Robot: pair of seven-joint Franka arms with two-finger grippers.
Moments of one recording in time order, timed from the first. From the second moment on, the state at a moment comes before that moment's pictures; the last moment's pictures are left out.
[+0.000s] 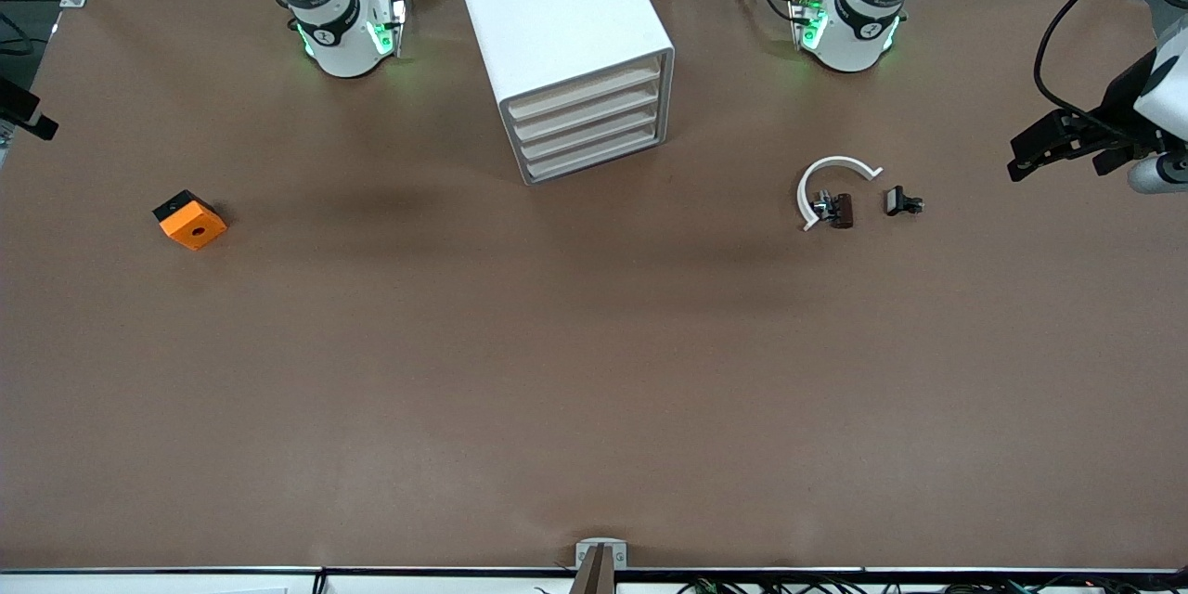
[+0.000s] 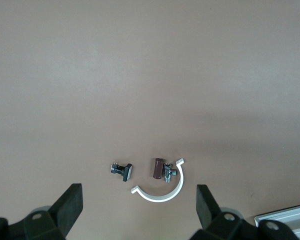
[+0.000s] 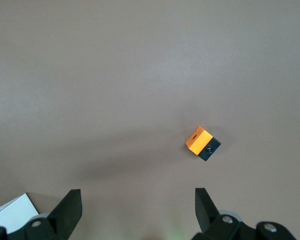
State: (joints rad) left arm 0.05 0.01 -0.11 -1.54 0.00 1.55 -0.13; right arm -0.12 -0.11 -0.09 -1.62 0.03 1.50 -0.04
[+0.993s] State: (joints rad) left arm 0.00 0.21 -0.12 -1.53 -0.04 1.55 -0.26; right arm -0.06 -0.11 -0.06 -1.62 0.02 1.51 -0.03
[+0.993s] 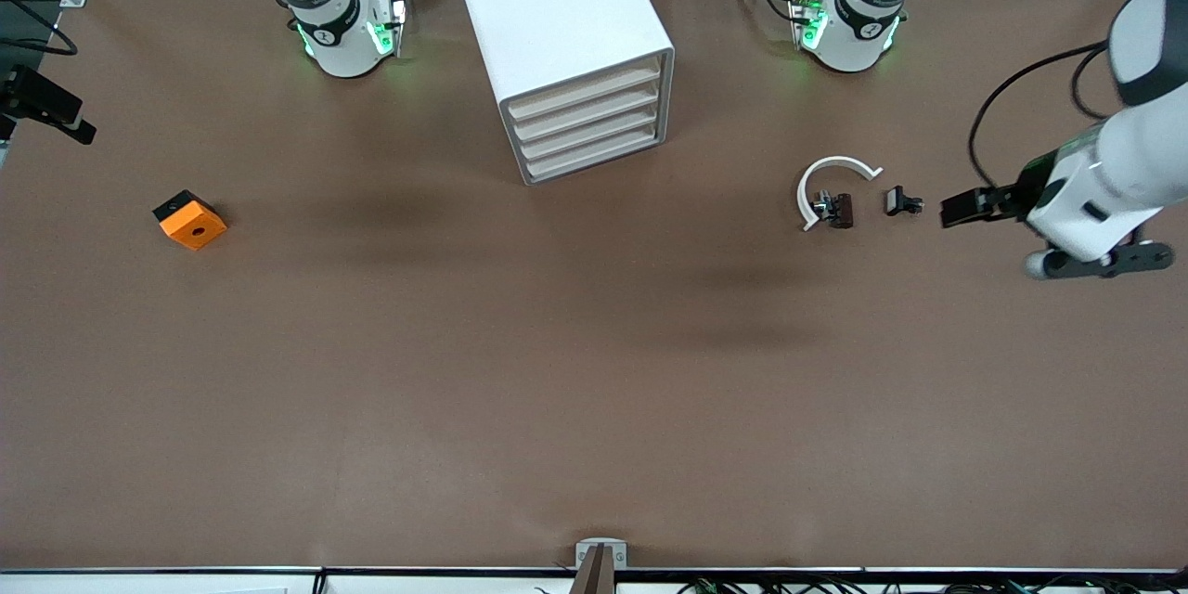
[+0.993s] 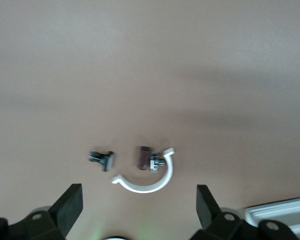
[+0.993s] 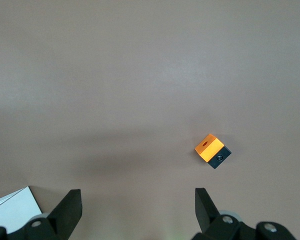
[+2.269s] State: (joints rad) left arm -0.31 0.57 -0.14 -1.53 -0.45 1.44 -1.78; right arm -0.06 -0.11 -0.06 -1.62 0.02 1.52 -0.03
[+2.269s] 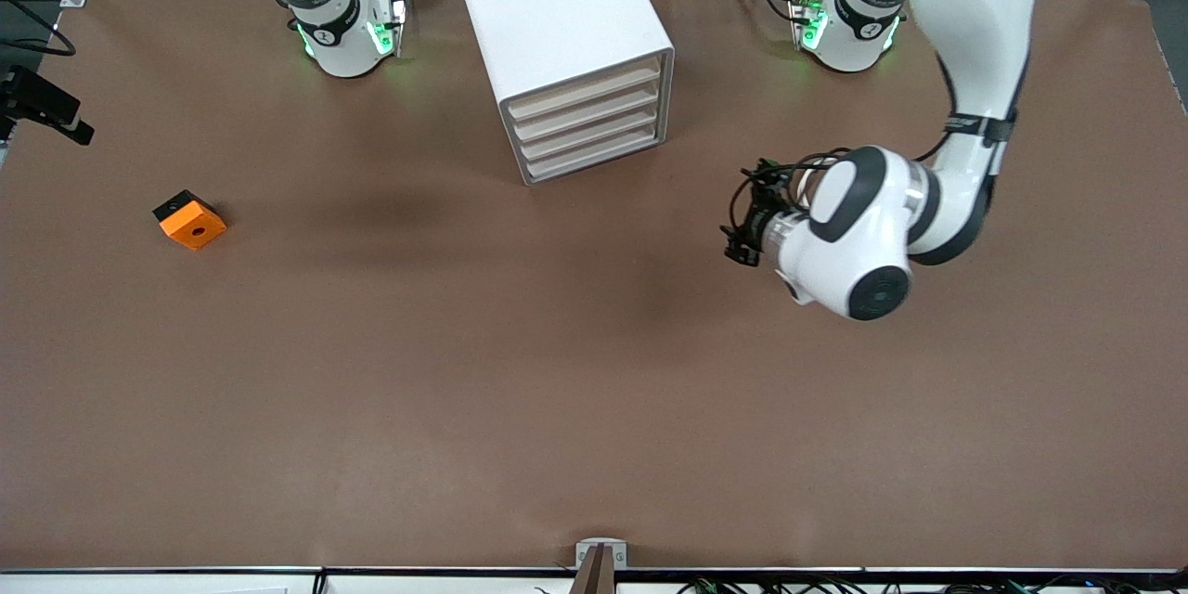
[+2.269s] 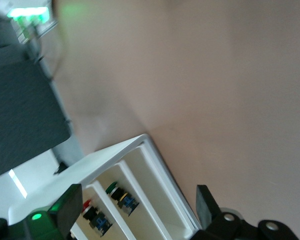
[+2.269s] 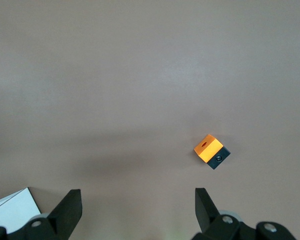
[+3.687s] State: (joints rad) left arm -0.60 0.69 -0.13 -1.53 -0.77 1.29 -2.24; right arm -0.06 -0.11 -0.06 -1.62 0.02 1.52 -0.03
